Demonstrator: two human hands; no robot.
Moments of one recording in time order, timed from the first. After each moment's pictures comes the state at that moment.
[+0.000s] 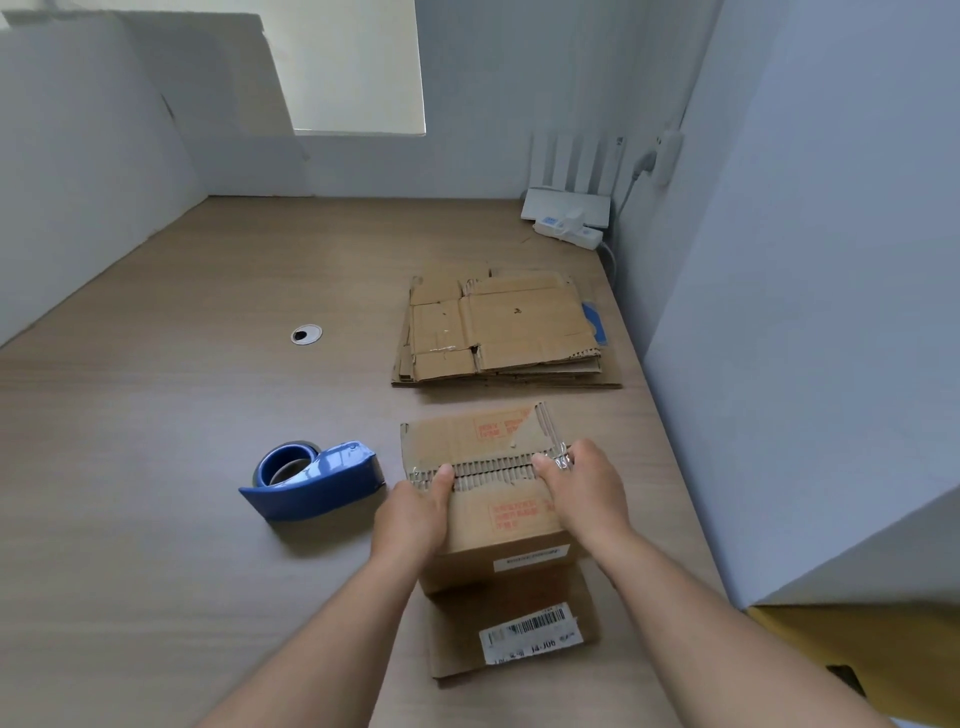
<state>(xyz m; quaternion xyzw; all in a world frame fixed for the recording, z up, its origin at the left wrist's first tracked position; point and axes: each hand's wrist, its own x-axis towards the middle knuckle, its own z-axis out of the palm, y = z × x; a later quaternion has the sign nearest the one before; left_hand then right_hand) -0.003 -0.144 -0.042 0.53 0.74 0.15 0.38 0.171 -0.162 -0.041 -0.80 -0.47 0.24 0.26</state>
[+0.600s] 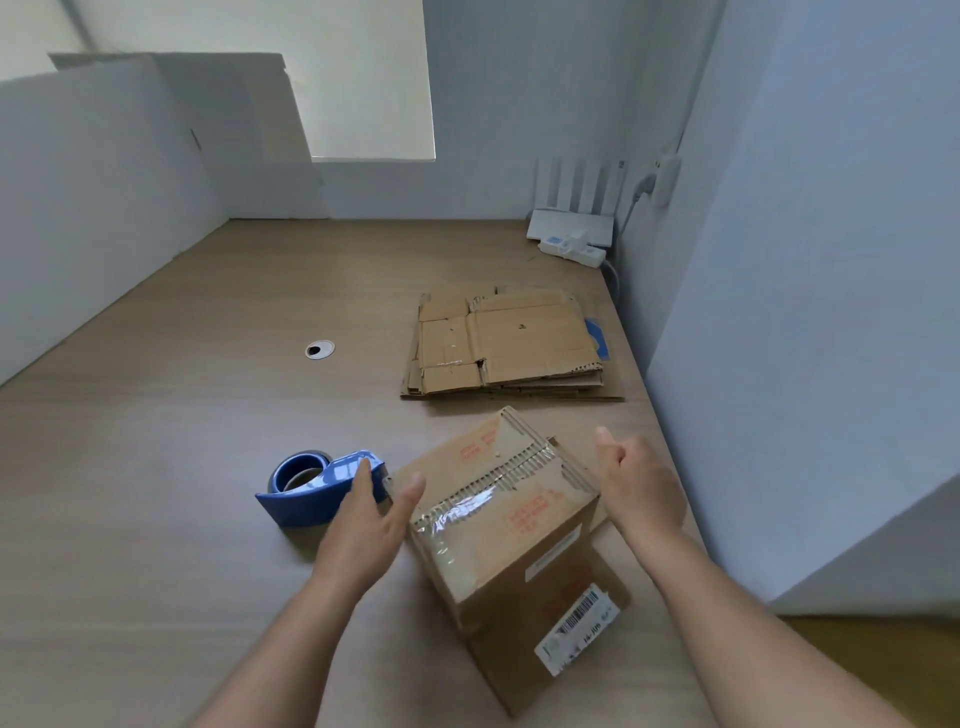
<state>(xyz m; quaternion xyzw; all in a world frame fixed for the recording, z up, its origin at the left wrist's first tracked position) -0.057 -0.163 -0.018 0.57 0.70 0.21 0.38 0.211 -0.170 -0.021 -0.84 -0.47 0.15 0.24</state>
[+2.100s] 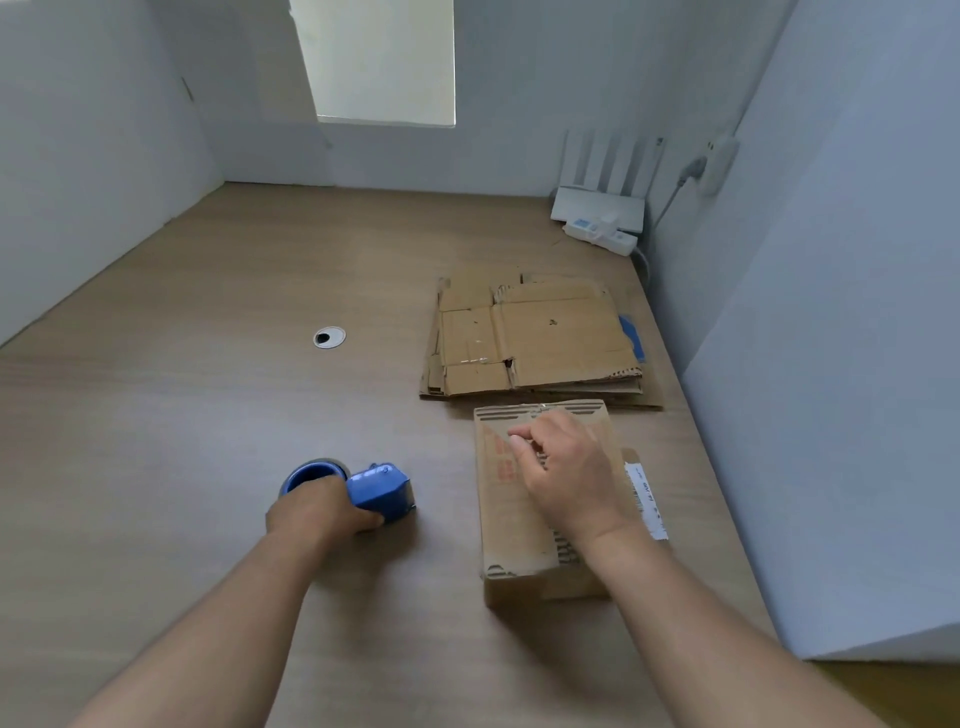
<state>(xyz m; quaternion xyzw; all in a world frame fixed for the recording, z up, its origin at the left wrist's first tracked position) -0.124 -0.065 -0.048 0.61 0.75 -0.13 0.21 0.121 -0.114 -0.006 -0.64 -0.69 0.10 0.32</state>
